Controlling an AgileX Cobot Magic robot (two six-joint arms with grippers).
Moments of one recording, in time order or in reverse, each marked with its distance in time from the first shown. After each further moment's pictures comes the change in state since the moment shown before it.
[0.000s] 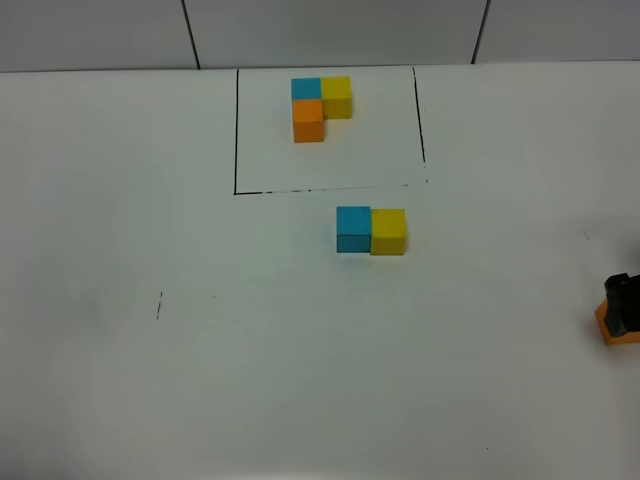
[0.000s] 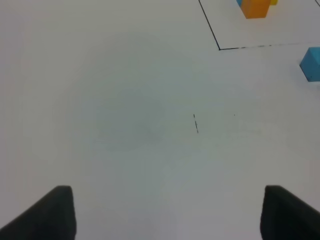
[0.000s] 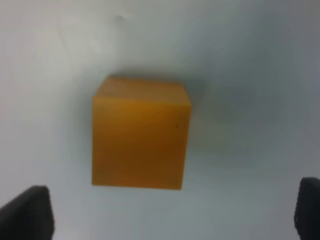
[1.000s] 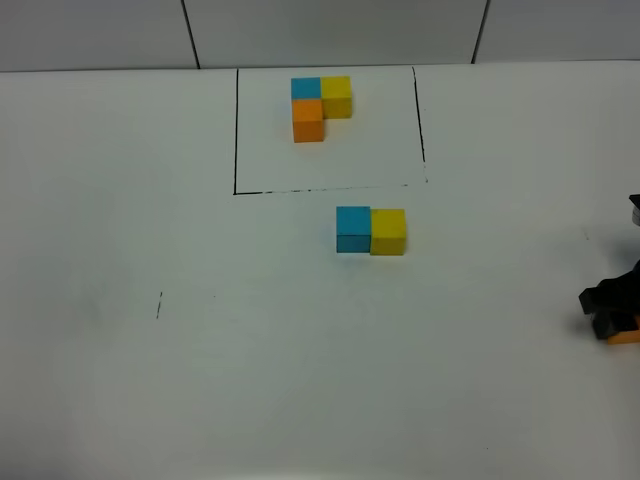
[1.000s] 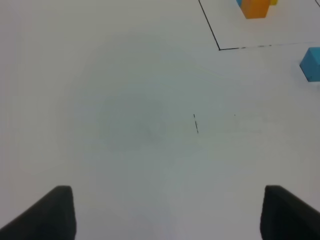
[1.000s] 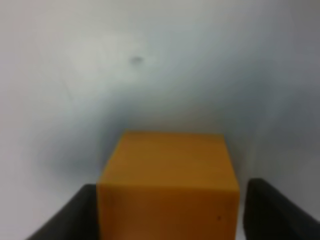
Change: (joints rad) left arm 0.000 0.000 0.000 0.000 0.000 0.000; right arm -0.009 0.162 0.007 0.128 -0.122 -0.036
